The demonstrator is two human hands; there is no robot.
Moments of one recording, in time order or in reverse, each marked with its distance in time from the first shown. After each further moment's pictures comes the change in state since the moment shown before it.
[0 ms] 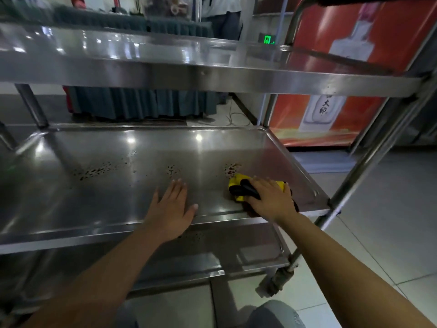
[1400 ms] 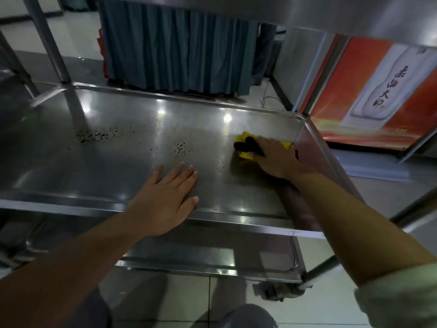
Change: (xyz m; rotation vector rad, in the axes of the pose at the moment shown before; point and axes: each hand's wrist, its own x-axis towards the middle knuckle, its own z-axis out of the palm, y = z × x) left_hand -0.018 0.002 0.005 0.132 0.013 0.064; right_hand 0.139 0.018 0.015 0.050 -0.077 -0.277
